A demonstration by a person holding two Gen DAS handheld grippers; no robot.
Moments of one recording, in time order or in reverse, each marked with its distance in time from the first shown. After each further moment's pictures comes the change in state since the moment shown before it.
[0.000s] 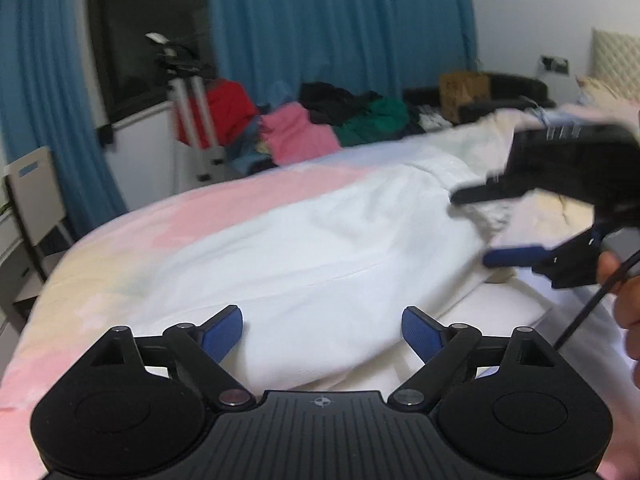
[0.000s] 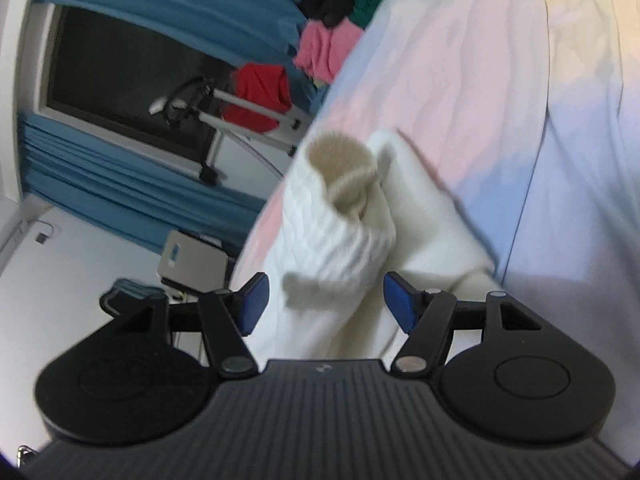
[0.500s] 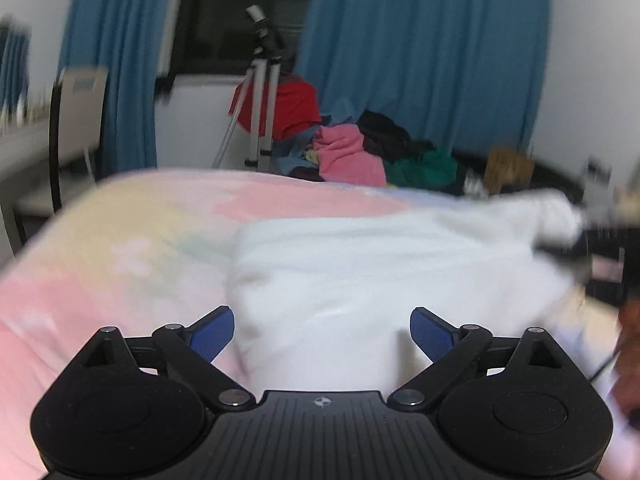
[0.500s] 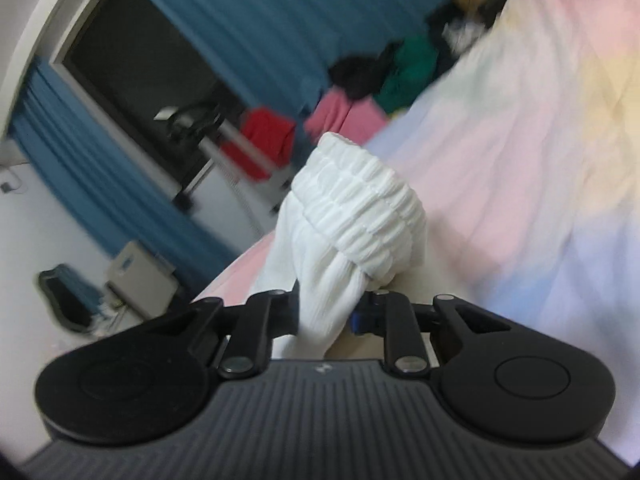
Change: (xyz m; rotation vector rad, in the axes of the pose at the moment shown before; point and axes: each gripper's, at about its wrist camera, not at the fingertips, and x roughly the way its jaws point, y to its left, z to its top) left arm -0.031 0.102 -0.023 -0.382 -0.045 -0.046; right arm -0.001 0.048 -0.015 -0.301 -0.267 -0.171
